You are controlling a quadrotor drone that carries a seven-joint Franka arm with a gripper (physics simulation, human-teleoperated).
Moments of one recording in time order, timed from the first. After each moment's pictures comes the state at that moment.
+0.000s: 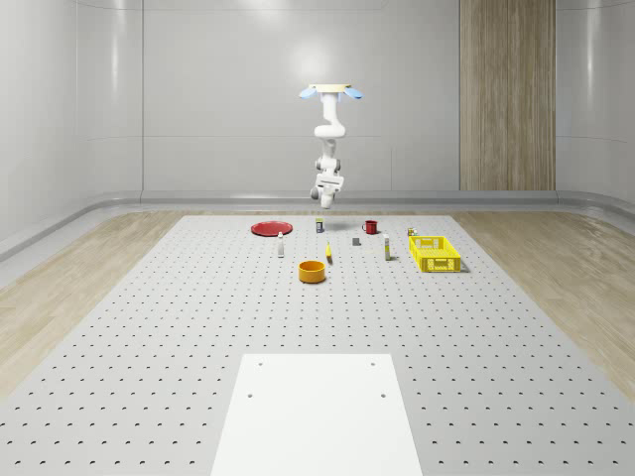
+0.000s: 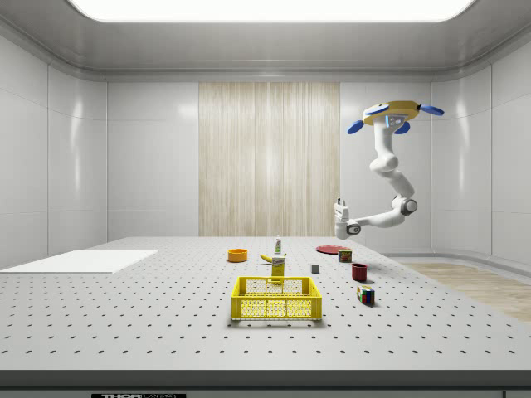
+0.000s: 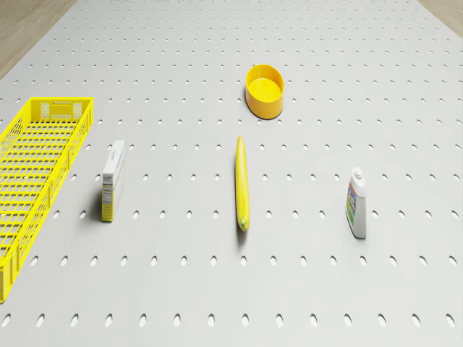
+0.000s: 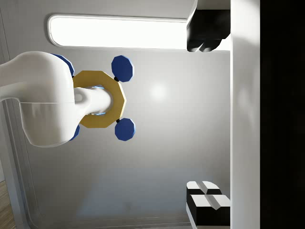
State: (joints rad) arm -0.04 -0.72 0.10 -2.07 -0.12 1.39 0.80
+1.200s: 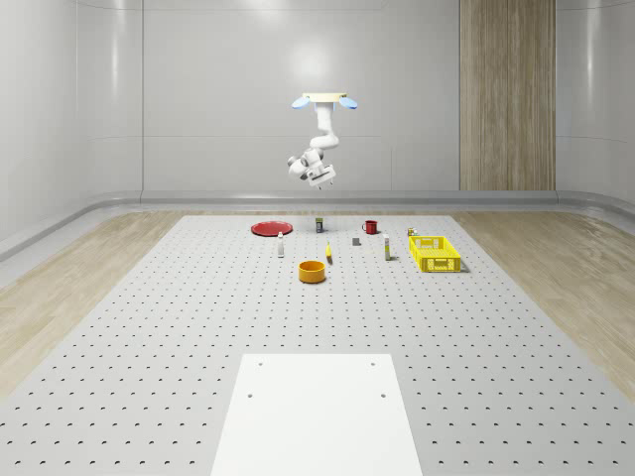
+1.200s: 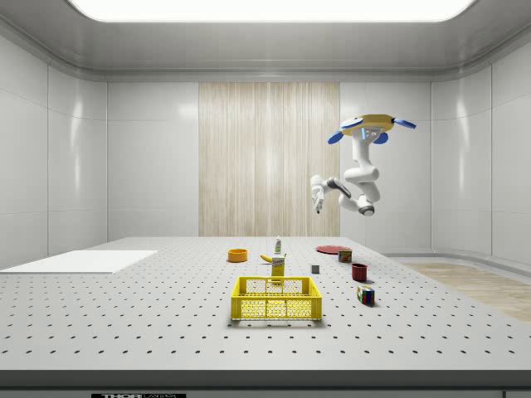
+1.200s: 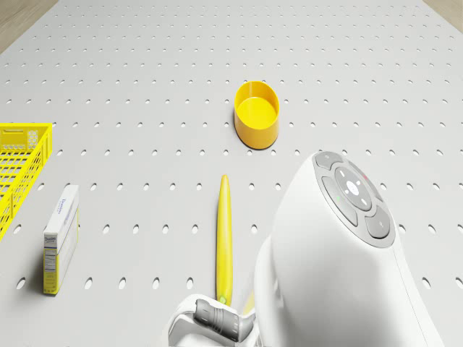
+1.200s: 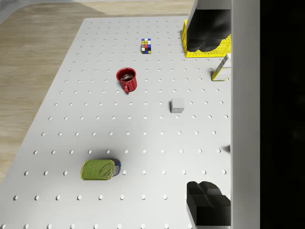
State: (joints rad) arm -0.76 -0.94 1.12 -2.85 -1.86 1.25 1.38
